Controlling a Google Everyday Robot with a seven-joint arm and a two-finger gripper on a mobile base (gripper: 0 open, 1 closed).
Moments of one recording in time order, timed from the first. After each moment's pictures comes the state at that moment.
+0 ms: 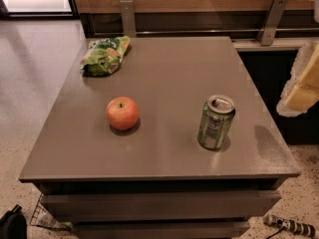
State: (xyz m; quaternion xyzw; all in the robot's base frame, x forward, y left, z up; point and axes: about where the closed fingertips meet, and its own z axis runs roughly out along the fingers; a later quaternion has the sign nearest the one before) arm 0.419 -0.186 1.056 -0.61 0.75 -0.11 0.25
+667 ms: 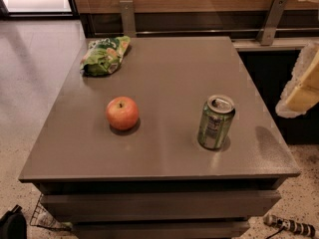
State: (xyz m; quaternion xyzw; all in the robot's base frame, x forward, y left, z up) arm 0.417 -0.187 1.056 -0.60 0.75 -0.09 0.27
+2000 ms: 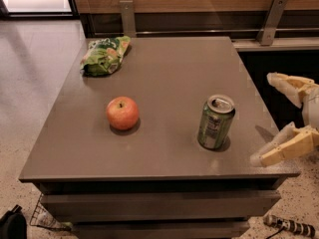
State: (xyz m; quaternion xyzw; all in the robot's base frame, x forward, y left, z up) arm 0.415 -0.191 0.926 -0.51 0.70 0.18 0.46
